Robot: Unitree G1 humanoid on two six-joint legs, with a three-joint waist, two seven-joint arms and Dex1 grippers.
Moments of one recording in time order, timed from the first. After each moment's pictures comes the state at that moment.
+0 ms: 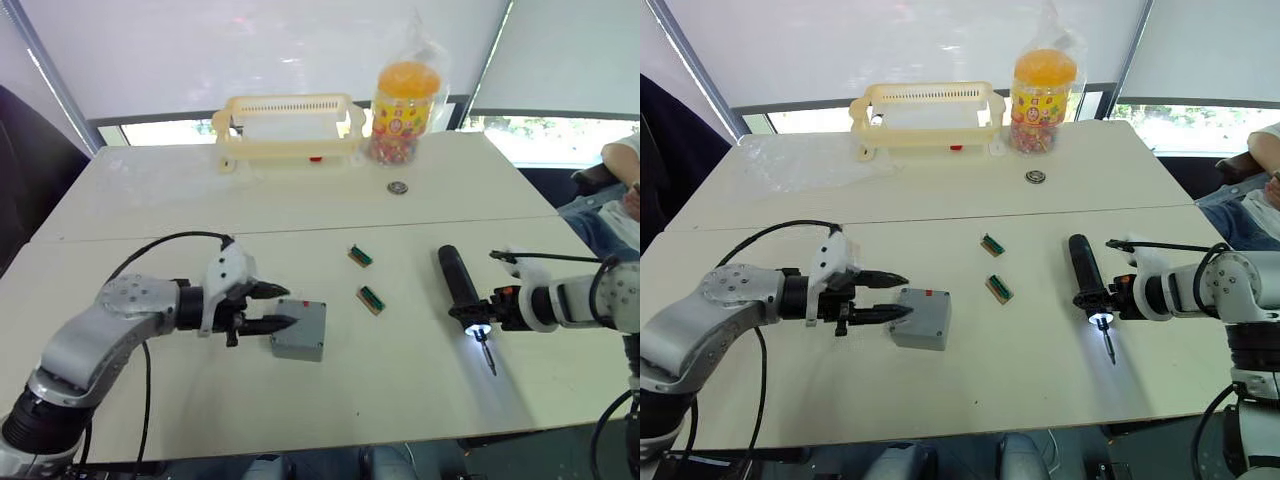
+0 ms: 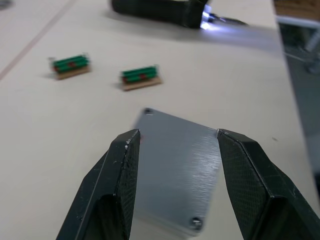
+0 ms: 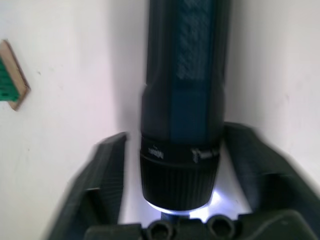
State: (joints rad) left arm -0.35 0.82 -0.01 -0.46 -0.56 0.70 -0.94; right arm -0.58 -0.94 -0.10 0.07 0.86 1.52 0.34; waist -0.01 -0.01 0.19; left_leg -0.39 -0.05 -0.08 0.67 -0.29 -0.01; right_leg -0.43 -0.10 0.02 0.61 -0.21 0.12
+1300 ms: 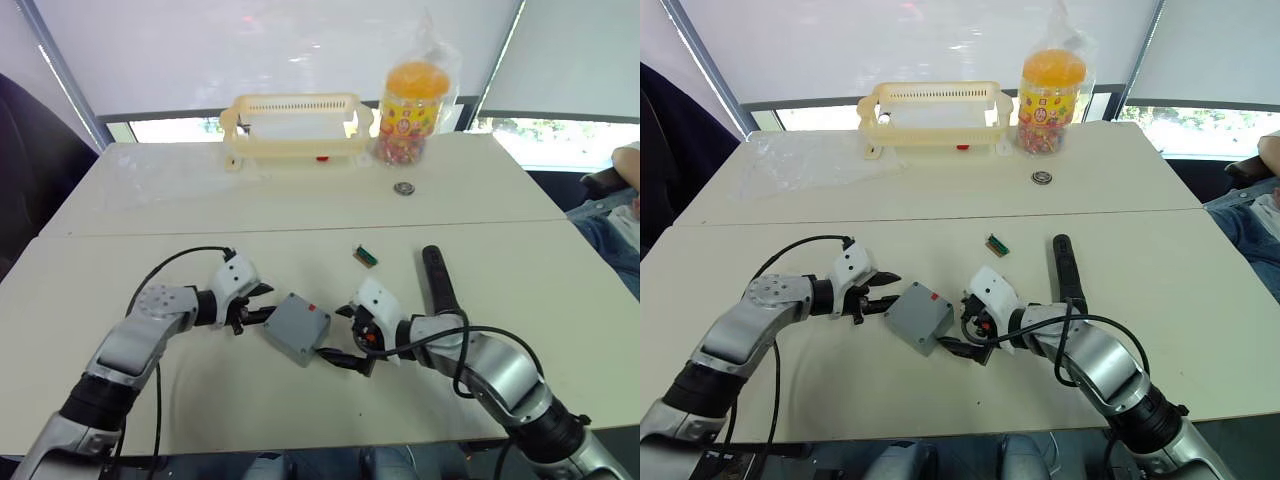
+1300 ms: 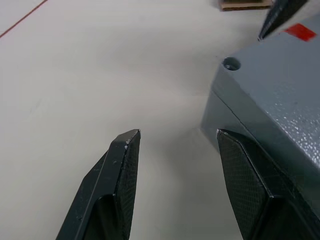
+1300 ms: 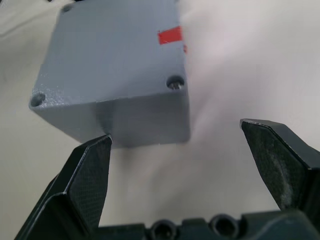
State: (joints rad) left arm -0.42 0.66 -0.18 -0.04 -0.25 0.44 -0.92; right arm -0.39 -0.55 0.39 -0.47 0.37 0.93 0.55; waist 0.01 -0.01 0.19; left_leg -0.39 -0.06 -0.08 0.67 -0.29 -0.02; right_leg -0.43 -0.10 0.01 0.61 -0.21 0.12
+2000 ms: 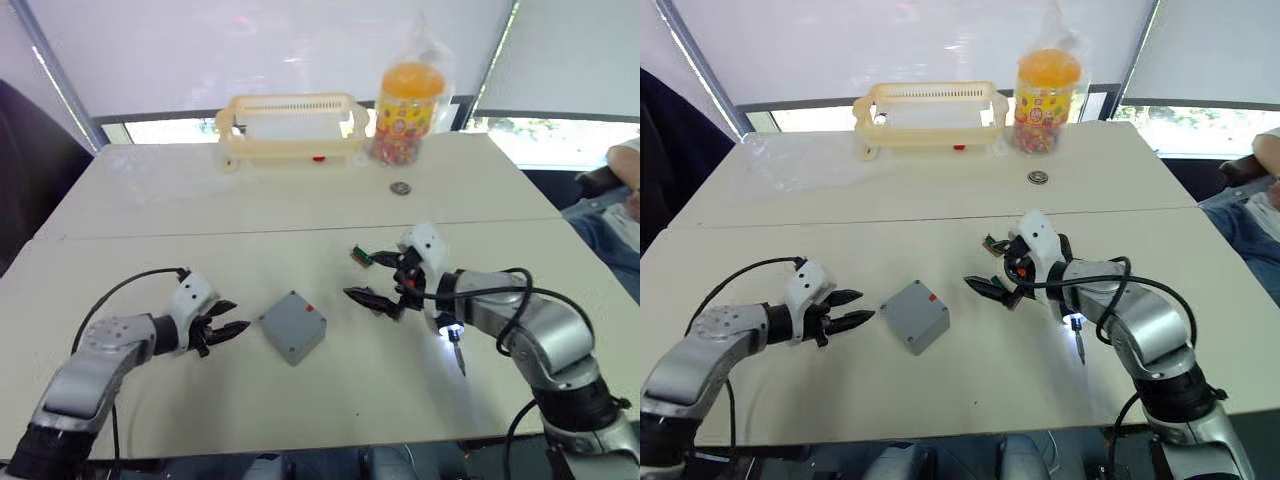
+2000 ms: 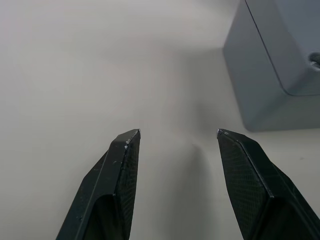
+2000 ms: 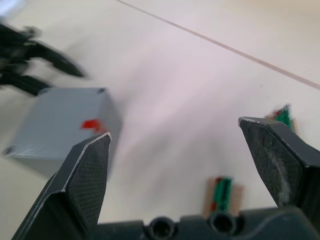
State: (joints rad) left arm -0.09 0.72 0.09 -0.33 -0.36 0.63 -0.82; right arm -0.50 -0.57 0.14 -0.38 0.41 0.87 0.61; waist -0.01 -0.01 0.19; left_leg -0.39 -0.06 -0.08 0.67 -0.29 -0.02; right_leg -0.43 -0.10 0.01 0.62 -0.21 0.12
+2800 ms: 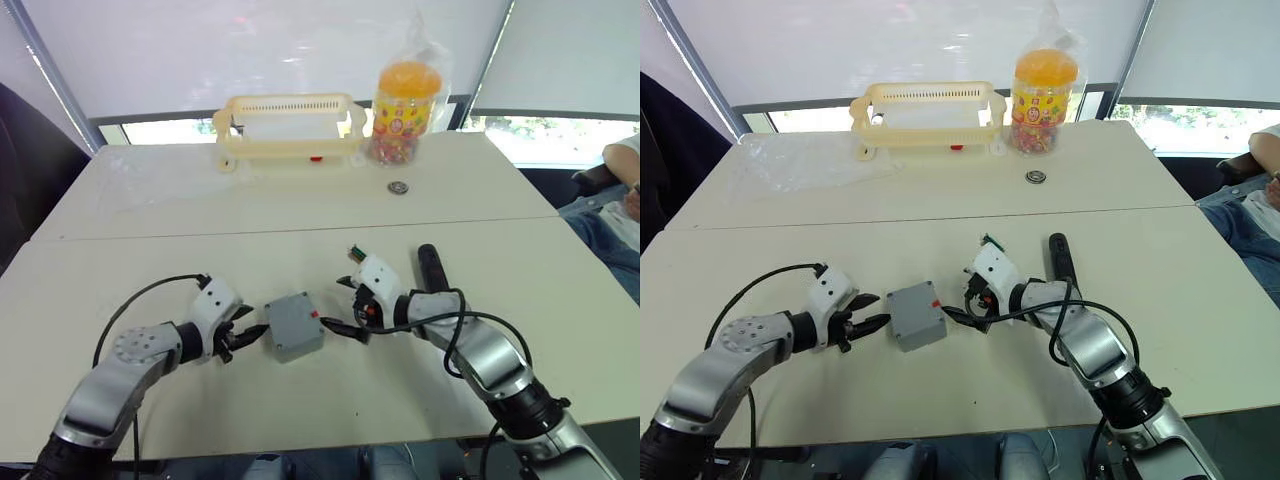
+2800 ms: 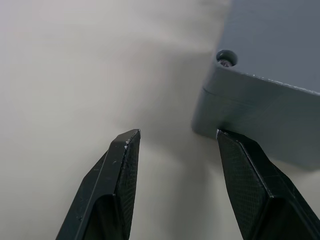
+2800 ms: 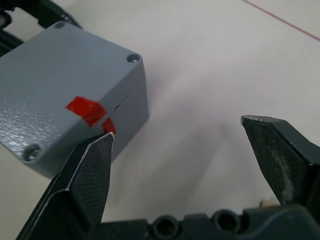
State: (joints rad) left arm -0.14 0.66 -0.03 -0.36 -0.32 0.66 -0.69; right arm -0.45 -0.49 0.34 -0.29 0.18 0.69 0.66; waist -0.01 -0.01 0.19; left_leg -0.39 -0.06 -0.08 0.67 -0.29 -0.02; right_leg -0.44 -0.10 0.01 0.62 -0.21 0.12
